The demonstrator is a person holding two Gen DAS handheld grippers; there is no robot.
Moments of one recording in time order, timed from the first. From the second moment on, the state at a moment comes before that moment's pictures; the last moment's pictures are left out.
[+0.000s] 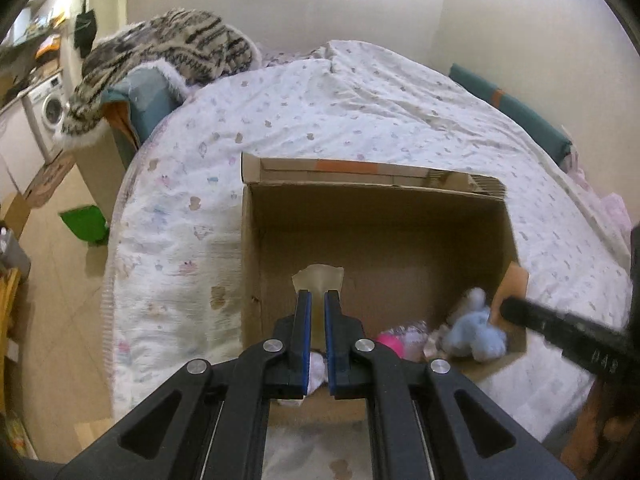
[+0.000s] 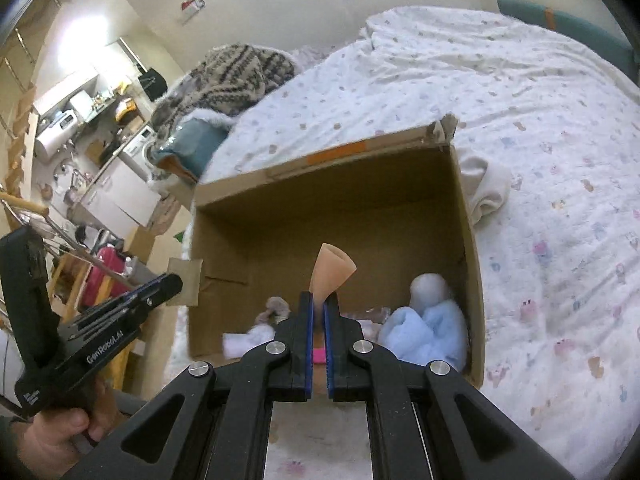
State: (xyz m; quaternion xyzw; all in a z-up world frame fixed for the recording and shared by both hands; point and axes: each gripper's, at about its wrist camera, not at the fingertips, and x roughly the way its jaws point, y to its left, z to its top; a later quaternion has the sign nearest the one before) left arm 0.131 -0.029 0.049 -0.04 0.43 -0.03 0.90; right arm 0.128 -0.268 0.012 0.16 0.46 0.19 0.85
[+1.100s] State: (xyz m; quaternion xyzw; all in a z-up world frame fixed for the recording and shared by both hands) left arm 0.119 -0.040 0.016 -0.01 0.44 -0.02 0.90; right arm 0.127 -0.253 -0.022 0.11 0.49 0.16 0.85
